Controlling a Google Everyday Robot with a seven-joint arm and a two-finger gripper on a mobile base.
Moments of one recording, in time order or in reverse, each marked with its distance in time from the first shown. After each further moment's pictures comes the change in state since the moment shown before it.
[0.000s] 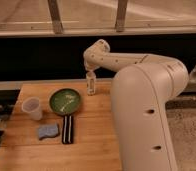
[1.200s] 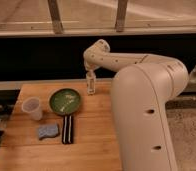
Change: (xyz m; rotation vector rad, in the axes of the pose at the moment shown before) arm 0.000 0.000 0.000 0.000 0.001 0.000
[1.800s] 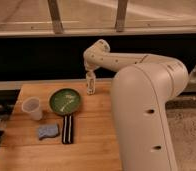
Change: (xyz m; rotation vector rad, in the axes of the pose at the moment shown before) arm 0.000 0.000 0.000 0.000 0.000 0.000
